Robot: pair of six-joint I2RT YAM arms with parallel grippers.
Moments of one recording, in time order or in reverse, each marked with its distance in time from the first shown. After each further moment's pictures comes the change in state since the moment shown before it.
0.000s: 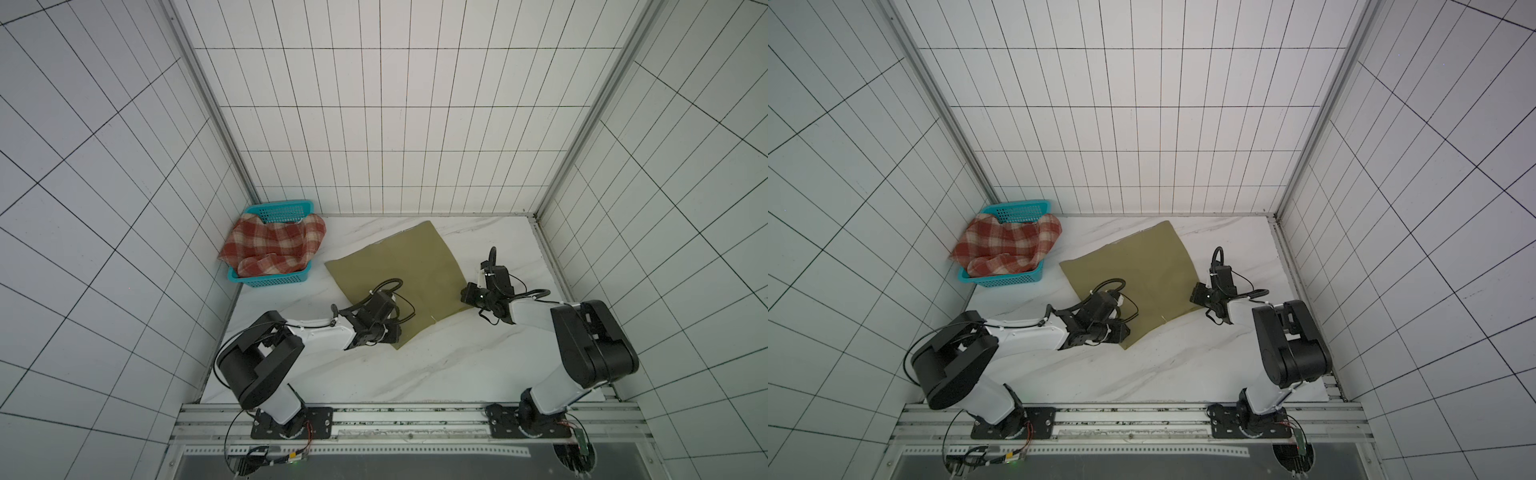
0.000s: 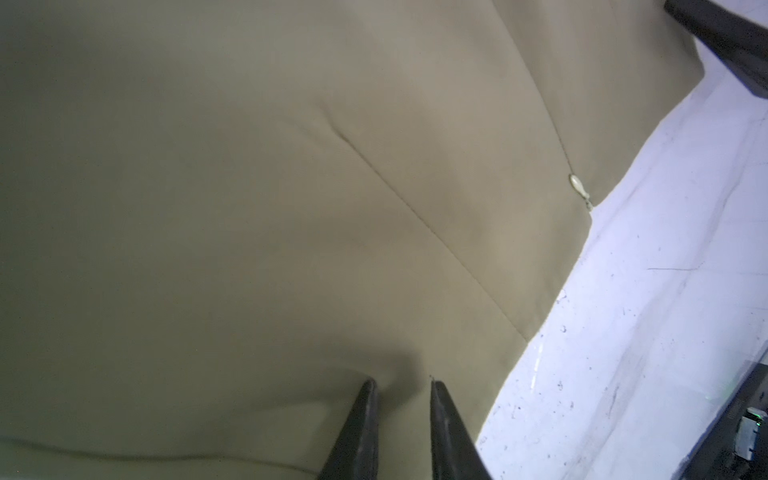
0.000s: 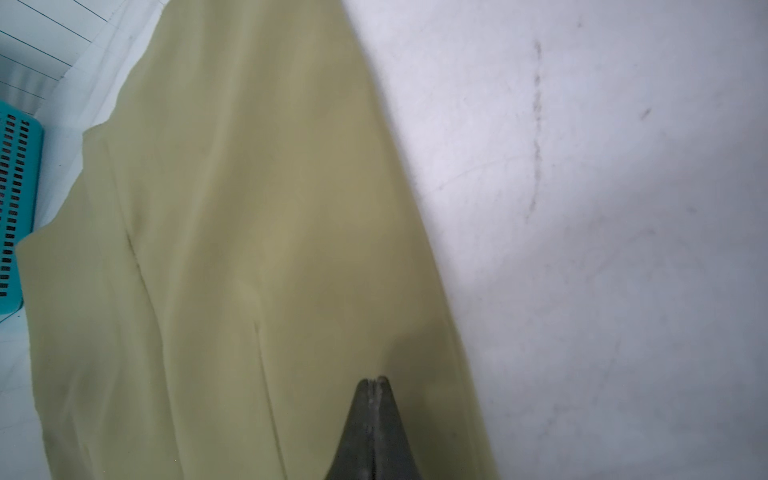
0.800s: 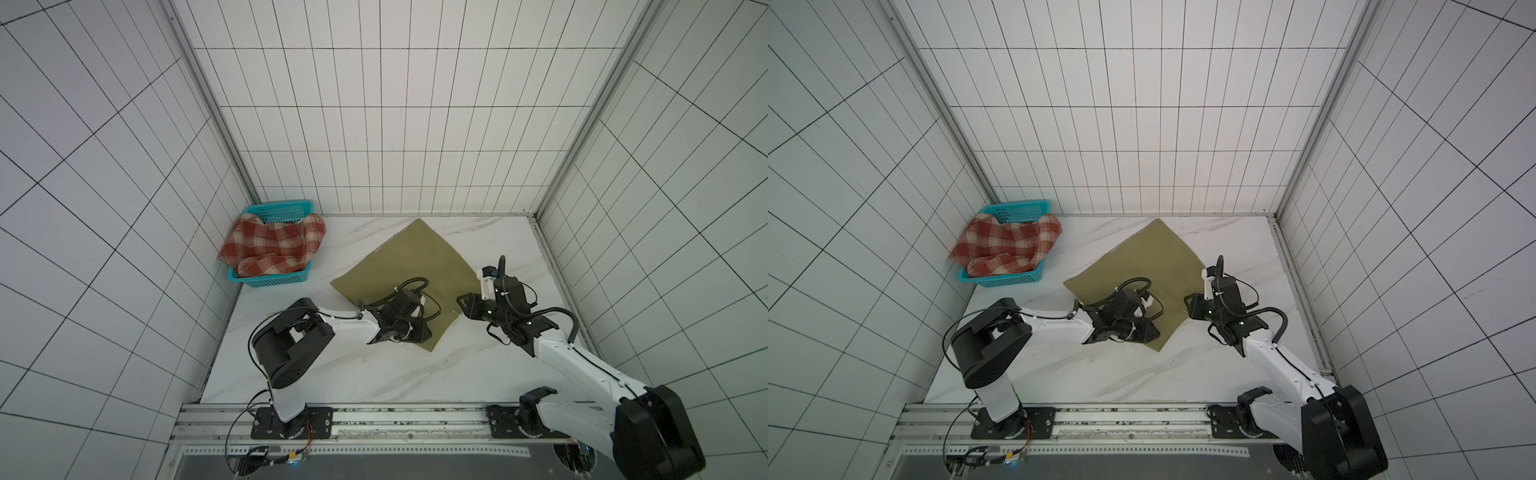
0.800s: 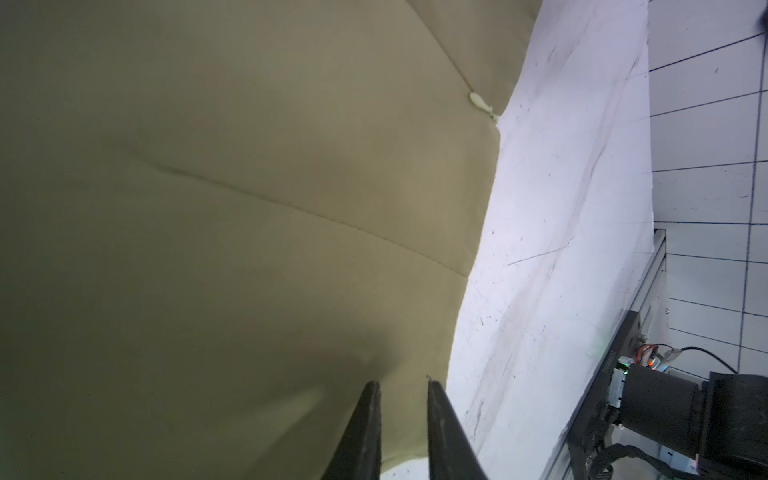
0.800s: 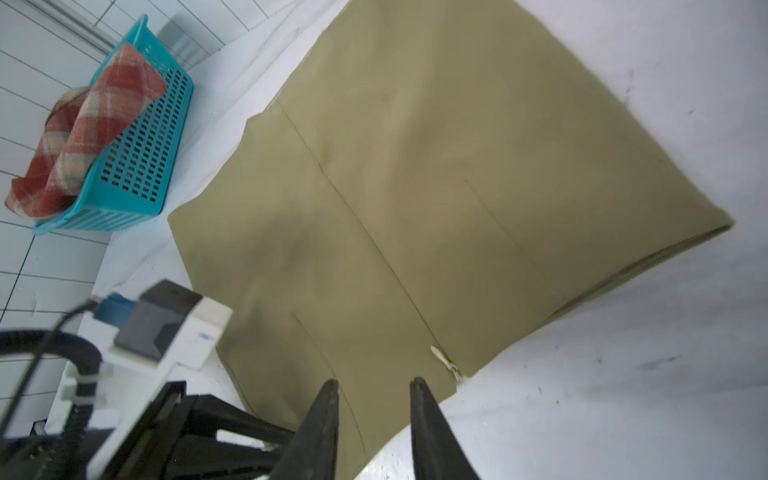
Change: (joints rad) left arm -0.063 0.159 0.176 0.098 0.165 -0.063; right arm 0.174 -0.502 -0.129 -0.265 -0.012 -0.022
